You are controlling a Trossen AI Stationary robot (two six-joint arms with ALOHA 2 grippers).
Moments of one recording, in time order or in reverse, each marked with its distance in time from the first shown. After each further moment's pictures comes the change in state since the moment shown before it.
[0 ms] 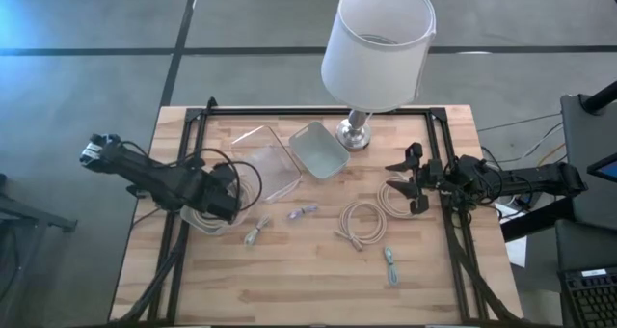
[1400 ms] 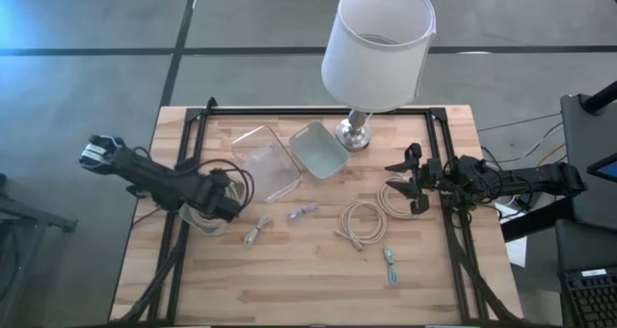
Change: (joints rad) left arm 0.049 0.002 -0.305 0.003 0.077 0.125; right arm 0.000 0.000 0.000 -0.008 0.000 0.049
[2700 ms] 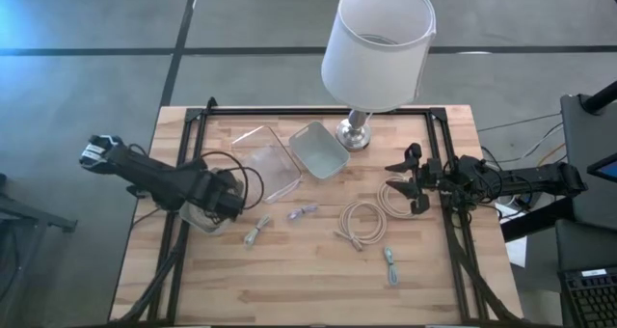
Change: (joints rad) left arm 0.005 0.004 0.163 0.042 0.070 0.081; right arm 0.000 0.000 0.000 0.007 0.000 0.026
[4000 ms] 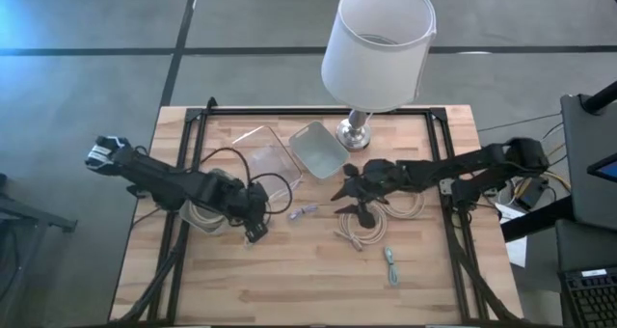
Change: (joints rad) left arm -0.011 0.083 0.043 0.636 0.150 -0.005; right arm 0.002 0.974 0.577 -0.322 -0.263 -0.088
